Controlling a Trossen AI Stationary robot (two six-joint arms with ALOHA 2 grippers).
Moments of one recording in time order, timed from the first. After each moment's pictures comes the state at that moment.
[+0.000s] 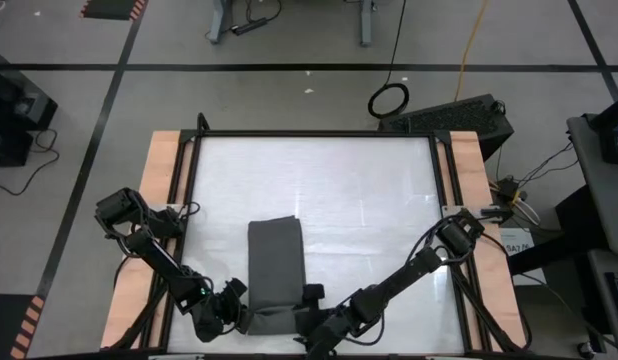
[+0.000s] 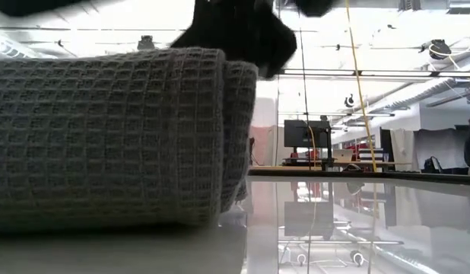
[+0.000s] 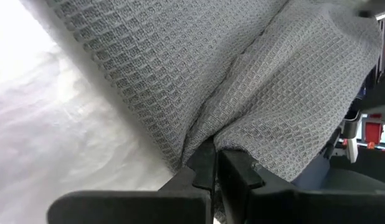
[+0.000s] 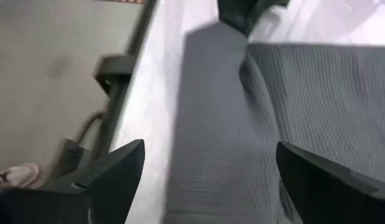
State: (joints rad) left arm -0.95 1.74 0.71 0.14 -0.43 -1.91; right arm 0.61 2.22 1.63 -0.16 0.37 0.38
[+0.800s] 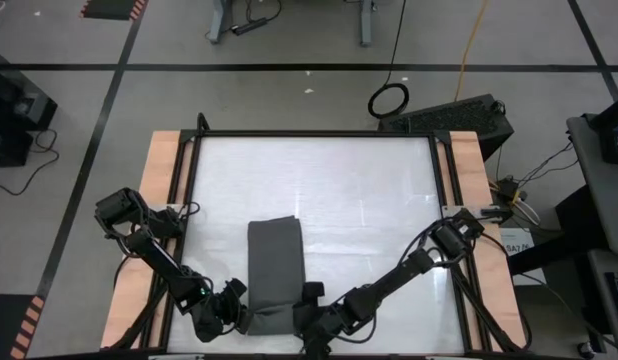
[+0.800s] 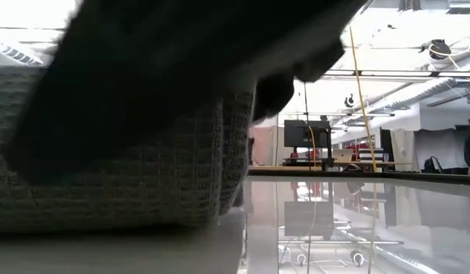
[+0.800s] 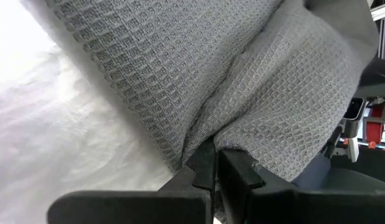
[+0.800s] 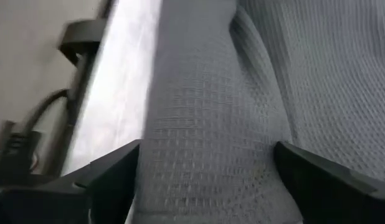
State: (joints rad) left arm -0.95 1.74 0.71 0.14 -0.42 -1.91; right arm 0.59 2.28 1.65 -0.21 0.33 0.43
